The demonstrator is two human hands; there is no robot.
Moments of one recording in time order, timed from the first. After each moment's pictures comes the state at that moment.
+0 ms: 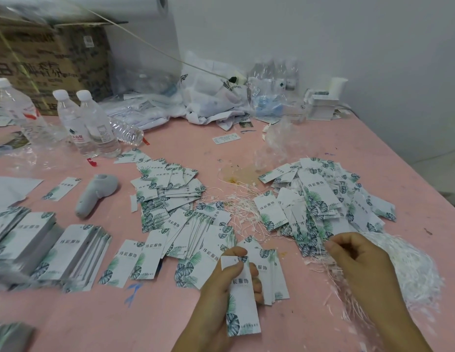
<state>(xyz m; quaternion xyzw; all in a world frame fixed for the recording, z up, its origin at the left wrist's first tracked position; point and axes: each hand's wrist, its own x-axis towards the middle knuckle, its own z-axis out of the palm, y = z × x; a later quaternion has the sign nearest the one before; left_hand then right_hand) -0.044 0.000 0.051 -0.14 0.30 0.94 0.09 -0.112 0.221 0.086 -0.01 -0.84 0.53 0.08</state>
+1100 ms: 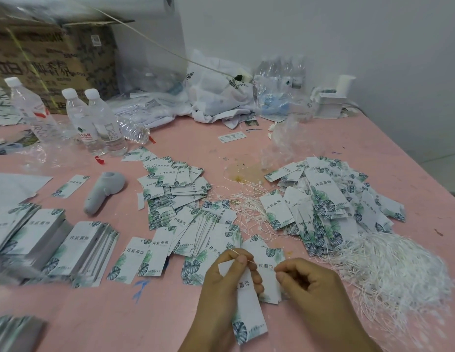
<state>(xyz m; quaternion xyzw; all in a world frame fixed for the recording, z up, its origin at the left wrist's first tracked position) -0.043 -0.004 0.045 -0.14 0.46 0.88 -0.04 -0.074 0.162 0.068 0.14 -0.83 0.54 -0.02</state>
